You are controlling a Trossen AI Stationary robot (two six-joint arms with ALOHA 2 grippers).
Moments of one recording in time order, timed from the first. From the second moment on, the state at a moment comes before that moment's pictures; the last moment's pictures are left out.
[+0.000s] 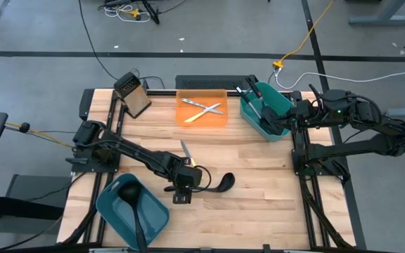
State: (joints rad) left arm -0.30 1.80 1.30 -0.69 -0.01 -0.28; right arm -0.09 0.75 1.19 -0.79 -0.02 -0.03
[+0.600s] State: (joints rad) left arm -0.30 1.80 1.26 -0.68 -0.04 -0.29; right arm -0.09 0.75 1.19 -0.79 -0.02 -0.01
